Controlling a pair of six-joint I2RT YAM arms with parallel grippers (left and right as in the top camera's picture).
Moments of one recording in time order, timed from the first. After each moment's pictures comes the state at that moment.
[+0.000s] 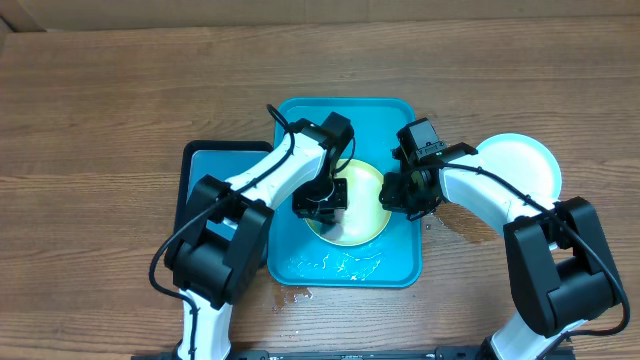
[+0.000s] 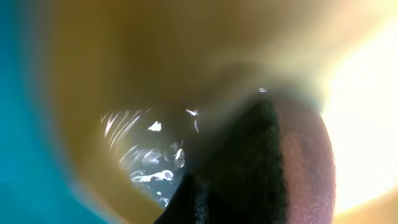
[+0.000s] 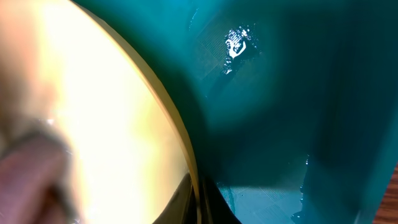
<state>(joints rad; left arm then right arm) -0.54 2.08 1.45 -1.07 0.12 -0.55 0.36 1.83 1.07 -0.64 -0.27 0.43</state>
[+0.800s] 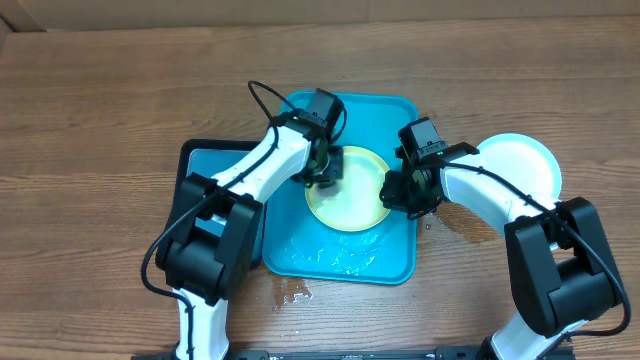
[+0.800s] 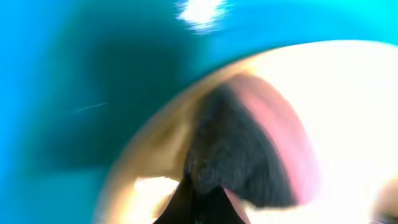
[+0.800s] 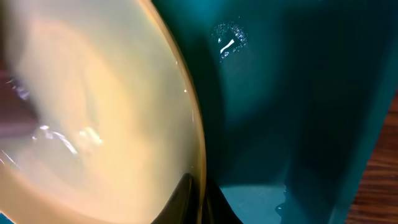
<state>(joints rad) -0.48 2.07 1.45 -0.70 0.18 -0.42 0.36 1.83 1.07 -0.64 -0.27 0.47</state>
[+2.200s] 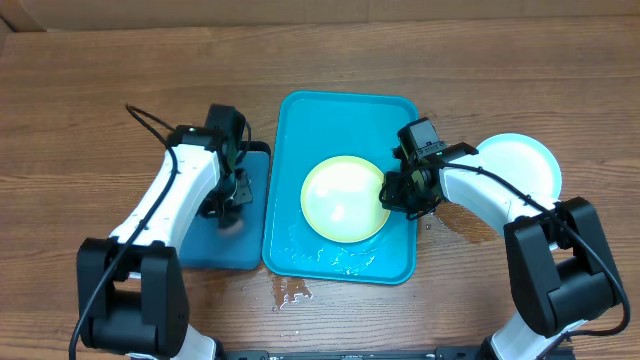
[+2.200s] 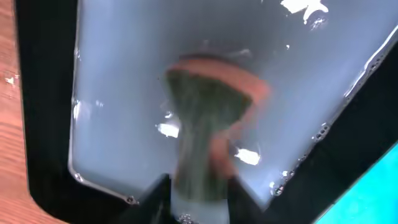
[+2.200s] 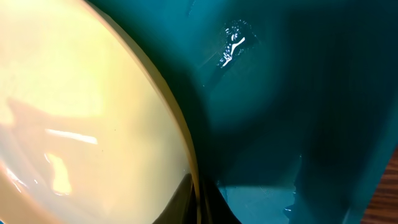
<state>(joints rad) -0.14 1.72 1.20 -1.09 -0.15 -0.44 0.36 1.83 1.07 -0.65 -0.27 0.45</state>
